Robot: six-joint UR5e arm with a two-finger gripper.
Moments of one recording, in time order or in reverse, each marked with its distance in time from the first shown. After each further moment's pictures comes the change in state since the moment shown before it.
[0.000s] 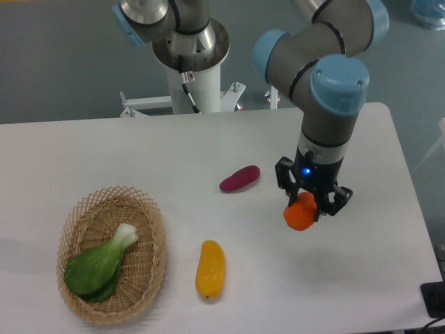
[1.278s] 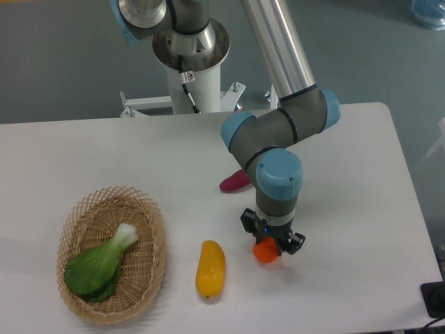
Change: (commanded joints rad) arm -0.081 -0.129 -0.127 0.171 0.016 -0.106
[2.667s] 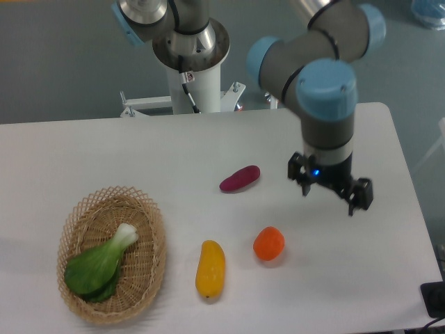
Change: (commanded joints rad) arm 0.166 0.248 0.170 -0.337 0.098 0.331
